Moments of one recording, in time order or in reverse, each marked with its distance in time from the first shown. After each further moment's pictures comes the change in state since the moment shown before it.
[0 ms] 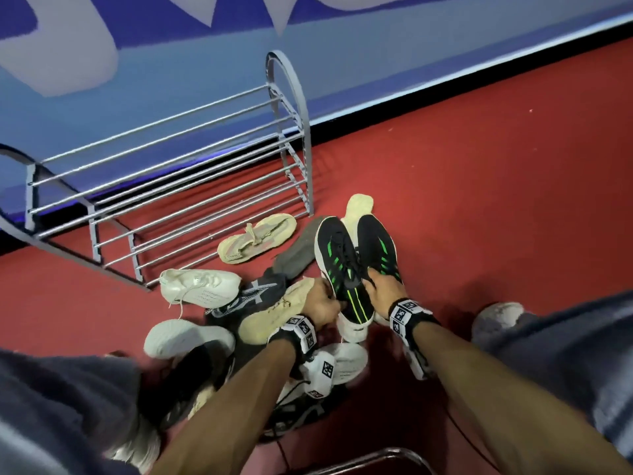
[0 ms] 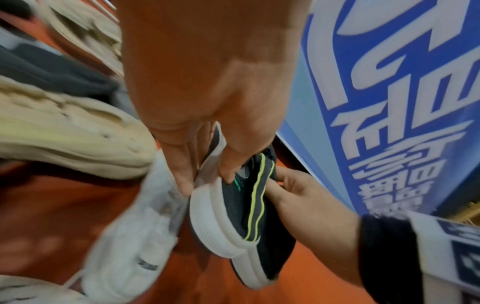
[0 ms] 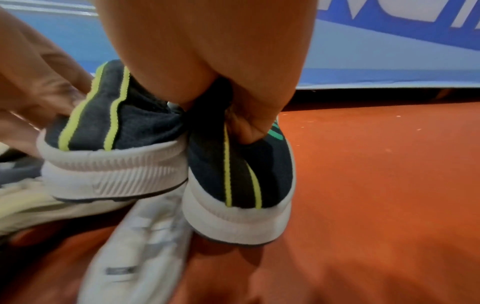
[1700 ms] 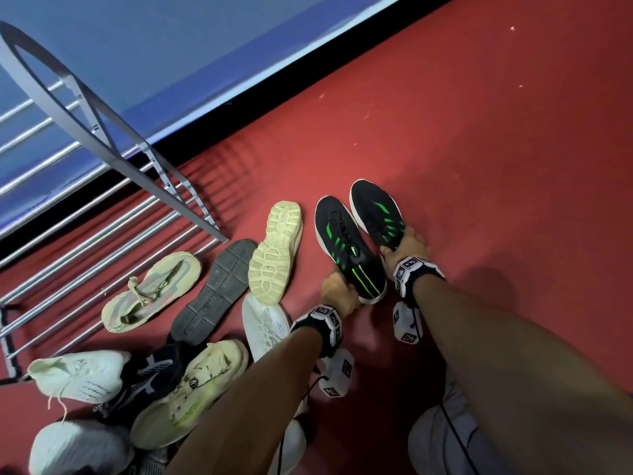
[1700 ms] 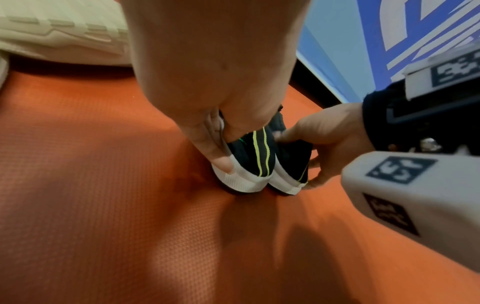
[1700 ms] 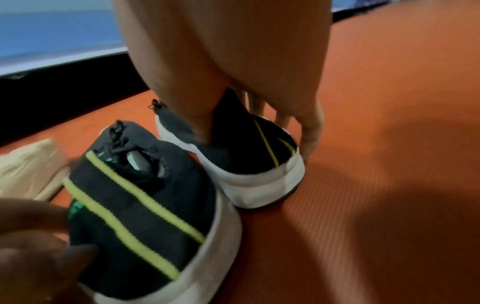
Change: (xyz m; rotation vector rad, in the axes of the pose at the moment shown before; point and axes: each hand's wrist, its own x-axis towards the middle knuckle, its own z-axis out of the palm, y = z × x) left_hand 0.215 0.078 0.212 0.319 -0.047 -0.042; right_hand 0.190 0.240 -0.047 0.288 0.098 0.608
